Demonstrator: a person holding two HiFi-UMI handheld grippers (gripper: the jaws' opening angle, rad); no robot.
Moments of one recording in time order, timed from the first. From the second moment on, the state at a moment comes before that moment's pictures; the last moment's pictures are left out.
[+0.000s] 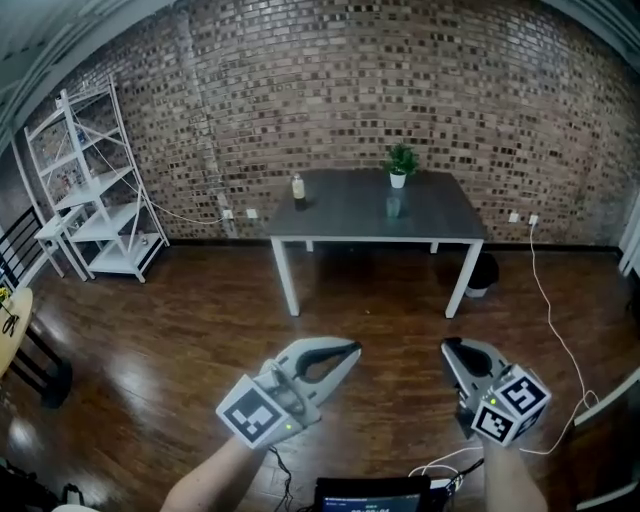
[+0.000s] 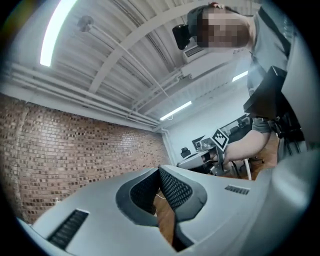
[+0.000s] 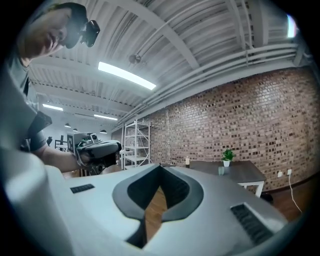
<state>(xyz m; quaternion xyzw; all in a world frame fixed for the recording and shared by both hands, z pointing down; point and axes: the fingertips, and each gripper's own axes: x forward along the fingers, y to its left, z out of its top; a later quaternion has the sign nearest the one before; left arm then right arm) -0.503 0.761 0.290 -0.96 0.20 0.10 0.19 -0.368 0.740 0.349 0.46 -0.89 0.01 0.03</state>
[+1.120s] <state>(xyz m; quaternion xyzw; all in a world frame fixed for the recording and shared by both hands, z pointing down) -0.412 0.442 0.320 -0.92 0.36 0.07 0.12 -0.258 0.460 0.361 0.46 -0.89 0.02 0.01</state>
